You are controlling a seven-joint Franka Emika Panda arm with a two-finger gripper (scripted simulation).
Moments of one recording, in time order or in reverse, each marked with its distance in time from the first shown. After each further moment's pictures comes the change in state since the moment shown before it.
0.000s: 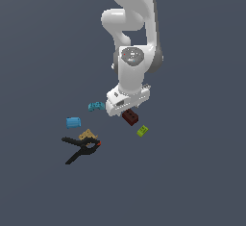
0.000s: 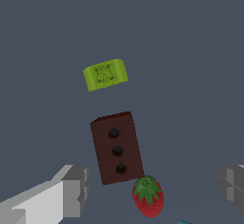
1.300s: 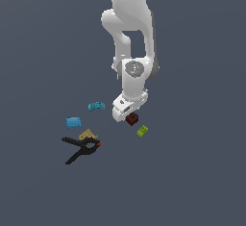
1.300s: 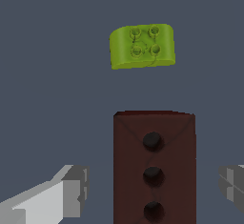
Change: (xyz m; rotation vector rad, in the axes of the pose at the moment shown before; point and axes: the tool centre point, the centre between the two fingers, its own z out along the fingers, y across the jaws) arm -0.011 -0.025 0.067 -0.003 0.028 -0.196
